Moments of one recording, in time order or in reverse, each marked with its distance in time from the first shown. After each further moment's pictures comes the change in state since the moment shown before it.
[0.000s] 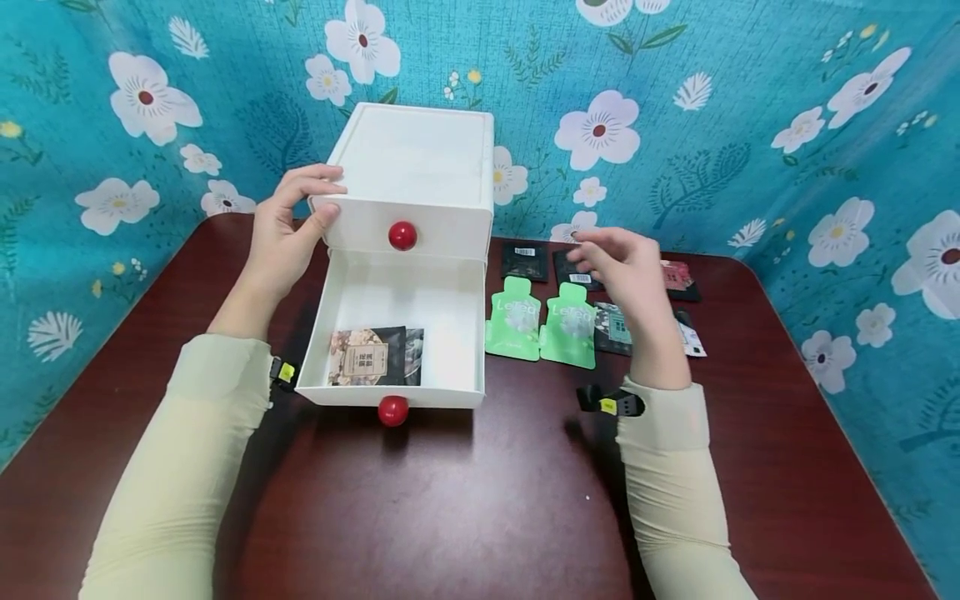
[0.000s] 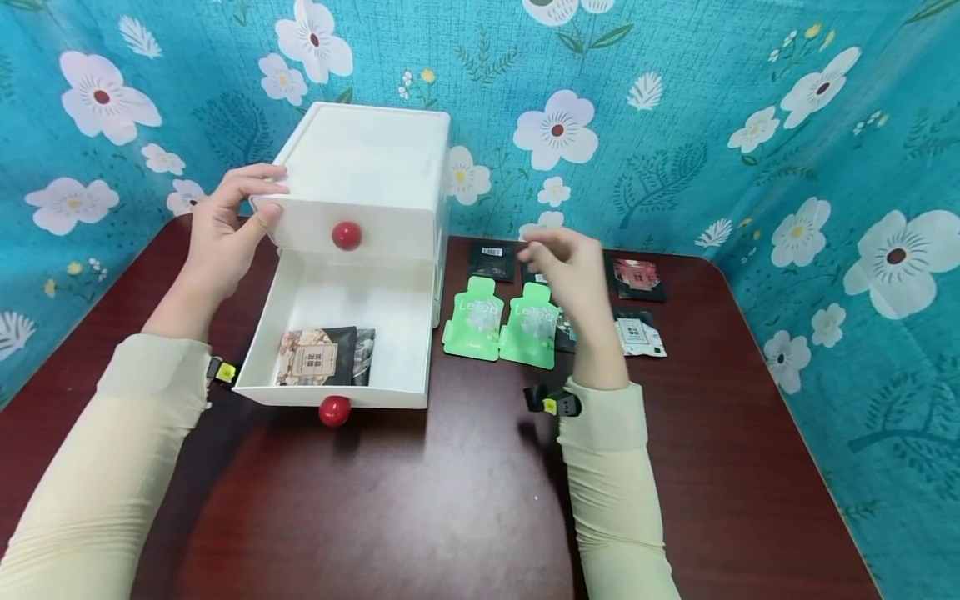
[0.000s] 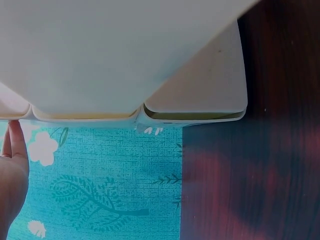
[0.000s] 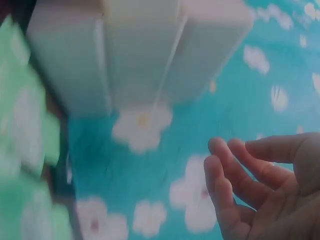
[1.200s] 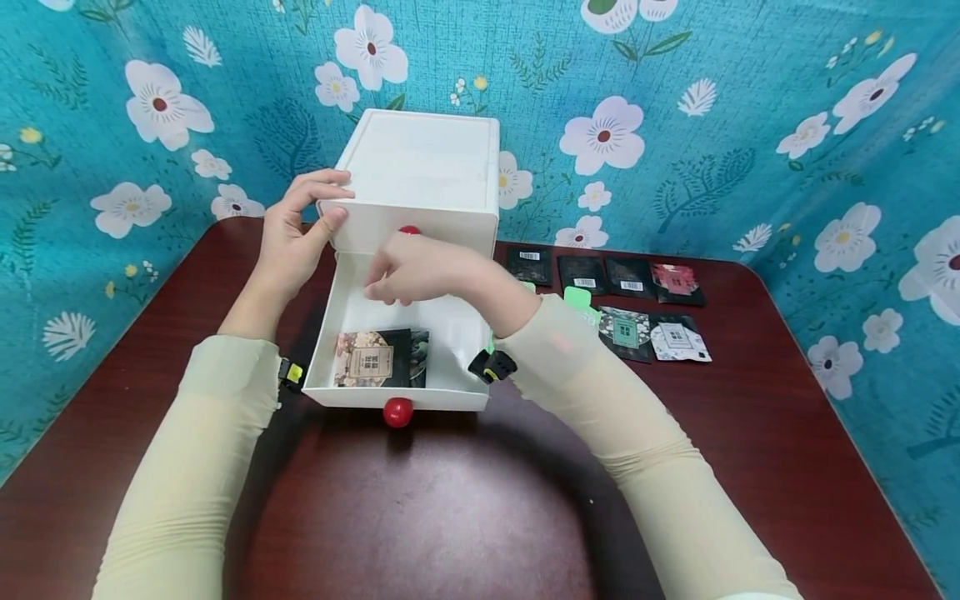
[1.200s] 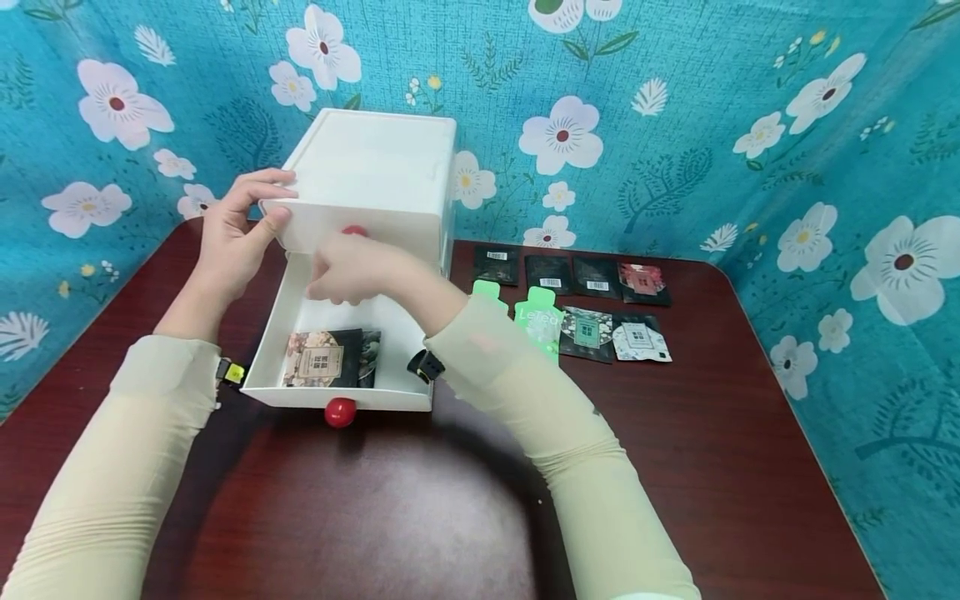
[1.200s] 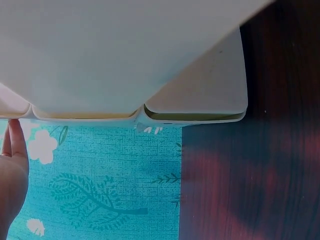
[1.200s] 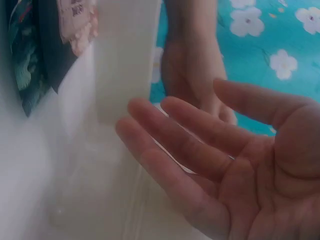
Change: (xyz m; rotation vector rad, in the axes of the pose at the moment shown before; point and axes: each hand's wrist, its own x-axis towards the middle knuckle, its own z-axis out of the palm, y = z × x) left_hand 0.002 -0.004 -0.001 -0.026 -0.013 0.022; right_hand 0.023 -0.130 0.160 -0.516 -0.993 -0.162
